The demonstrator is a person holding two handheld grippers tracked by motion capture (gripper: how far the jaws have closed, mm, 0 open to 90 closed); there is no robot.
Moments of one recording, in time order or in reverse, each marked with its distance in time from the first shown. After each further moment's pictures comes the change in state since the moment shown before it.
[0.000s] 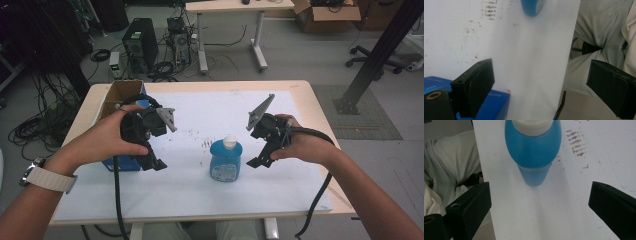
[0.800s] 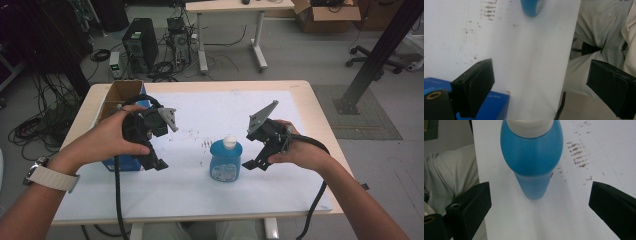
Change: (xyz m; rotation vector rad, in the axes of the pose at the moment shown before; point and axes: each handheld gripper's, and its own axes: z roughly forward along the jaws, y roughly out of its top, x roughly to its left) left arm 0.002 0.002 0.004 -0.002 -0.007 -0.007; right arm -0.003 -0.013 0.019 -0.127 0.012 0.000
